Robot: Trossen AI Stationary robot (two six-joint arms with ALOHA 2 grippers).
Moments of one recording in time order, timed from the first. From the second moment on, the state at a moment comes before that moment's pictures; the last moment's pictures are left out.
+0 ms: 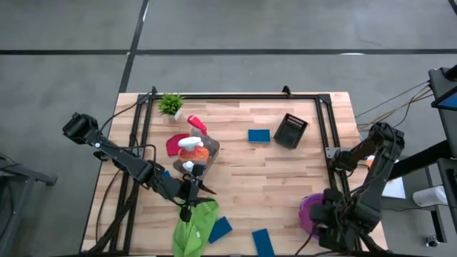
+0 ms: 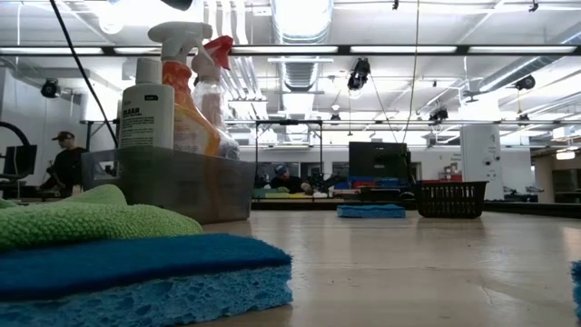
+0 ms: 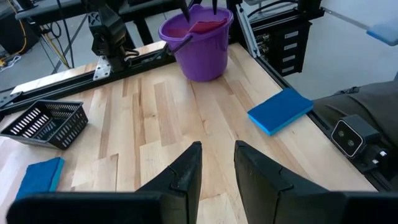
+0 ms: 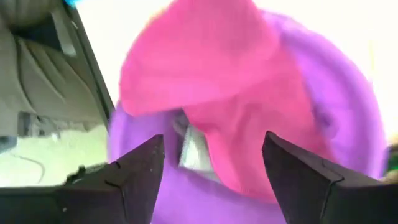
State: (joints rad) left arm -0.54 1.35 0.84 0.06 -0.33 0.05; right arm 1.06 1.54 1.36 -1.28 0.10 1.37
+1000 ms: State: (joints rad) left arm -0.65 1.39 0.86 -0.31 -0.20 -0.55; right arm 1.14 1.54 1.50 -1.17 0.95 0.90
